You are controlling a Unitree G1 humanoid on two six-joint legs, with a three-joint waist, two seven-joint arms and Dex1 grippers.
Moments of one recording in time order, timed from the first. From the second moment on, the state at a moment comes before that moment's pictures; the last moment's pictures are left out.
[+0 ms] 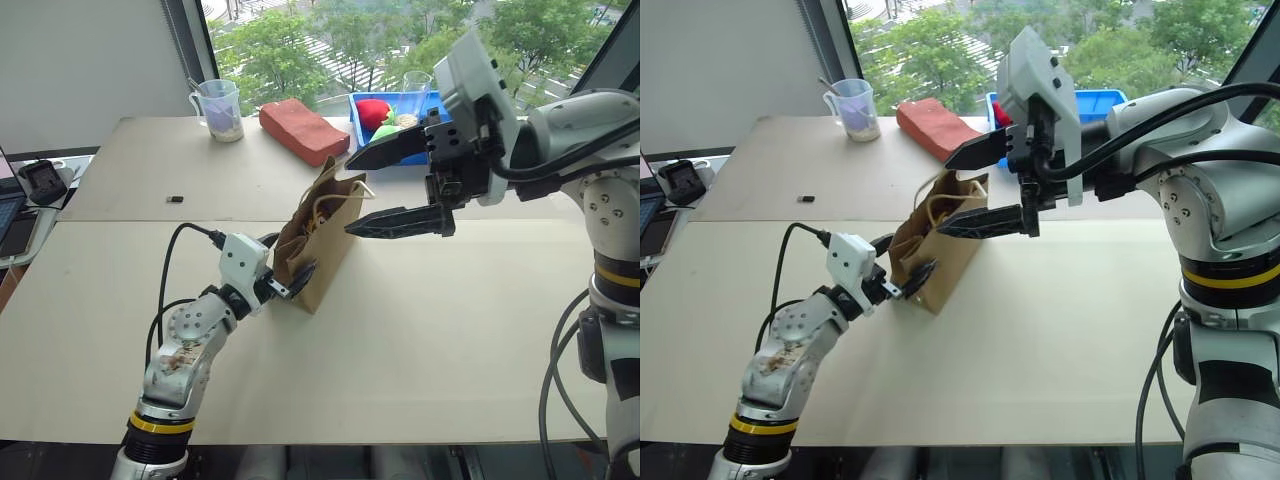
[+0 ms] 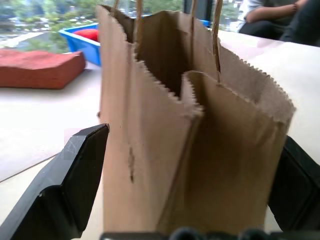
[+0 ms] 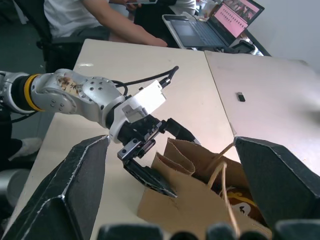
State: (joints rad) left arm -0.20 0.28 -0.06 -0.33 -0.20 0.36 -0.43; right arm -1.12 -0.78 0.15 -0.29 0.61 0.93 1.16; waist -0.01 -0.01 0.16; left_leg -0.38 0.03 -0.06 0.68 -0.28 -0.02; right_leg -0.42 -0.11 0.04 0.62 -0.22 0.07
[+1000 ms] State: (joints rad) left arm -0.68 0.51 -0.17 0.24 -0.45 0.25 -1.39; right arm -1.36 -1.04 0.11 -0.01 0.64 1.00 1.41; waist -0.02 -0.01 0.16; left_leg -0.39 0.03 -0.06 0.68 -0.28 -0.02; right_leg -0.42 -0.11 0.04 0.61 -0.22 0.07
